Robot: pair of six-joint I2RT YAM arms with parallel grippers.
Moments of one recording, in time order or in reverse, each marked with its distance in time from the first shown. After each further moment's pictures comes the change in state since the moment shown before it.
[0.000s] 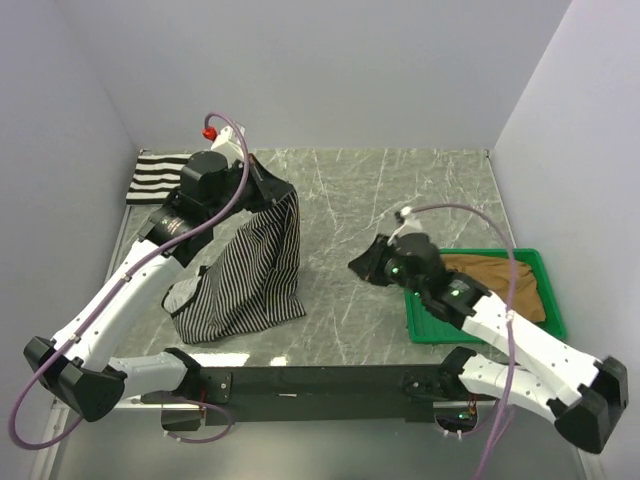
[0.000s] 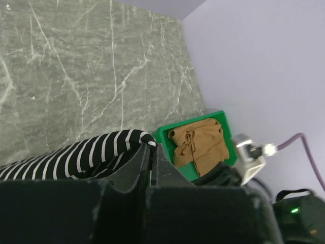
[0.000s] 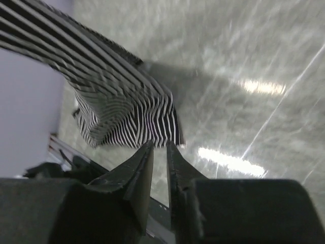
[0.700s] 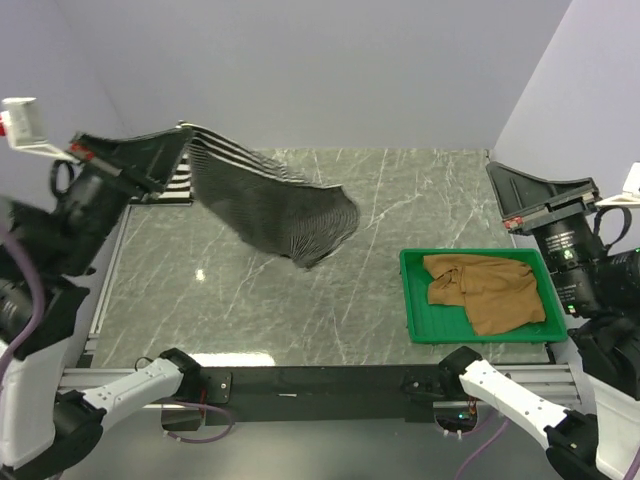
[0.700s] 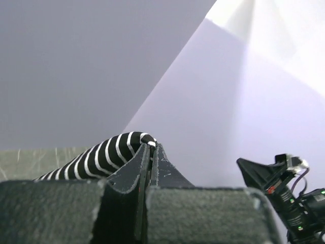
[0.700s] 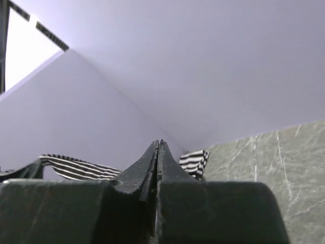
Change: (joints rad) left arm 0.000 -0.226 0.459 -0.089 -0.099 0.043; right arm -0.184 -0.122 0.871 -0.253 0.225 -0.116
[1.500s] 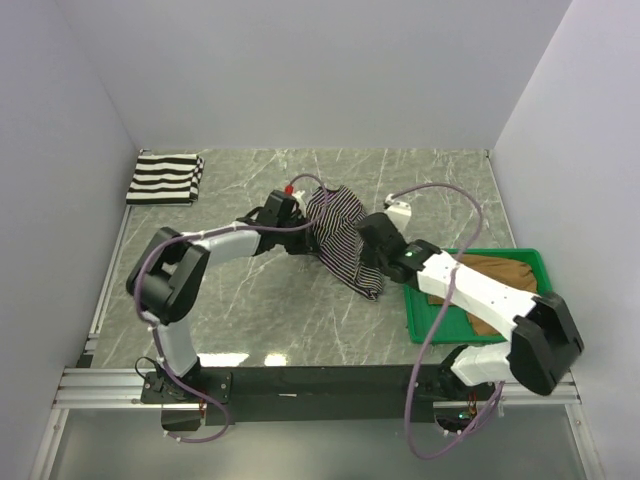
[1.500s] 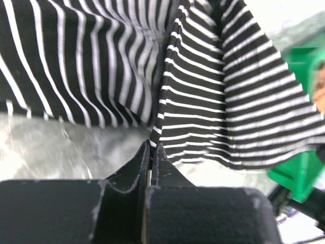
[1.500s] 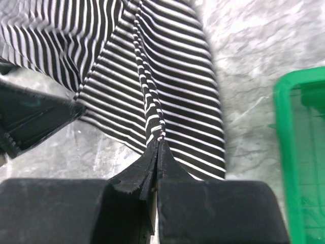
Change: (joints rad) left arm -0.015 0.891 -0.690 0.441 0.341 0.130; right arm 0.180 0.579 -0.718 0.152 0.187 0.084
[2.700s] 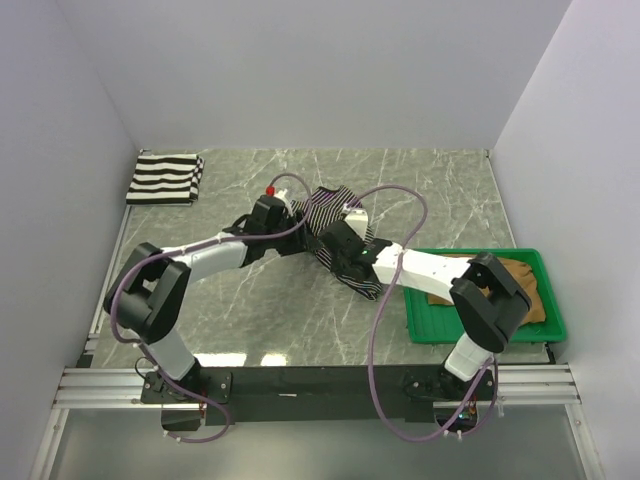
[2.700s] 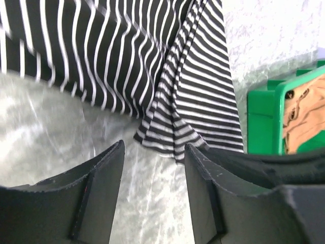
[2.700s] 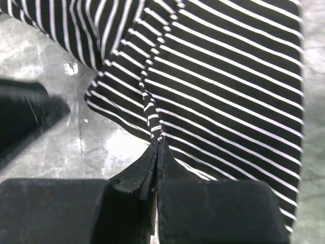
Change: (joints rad) left arm 0.006 -0.190 -0.158 0.083 -0.119 -0.147; right arm 0.093 0.303 0.101 0.102 -0.053 -0.035
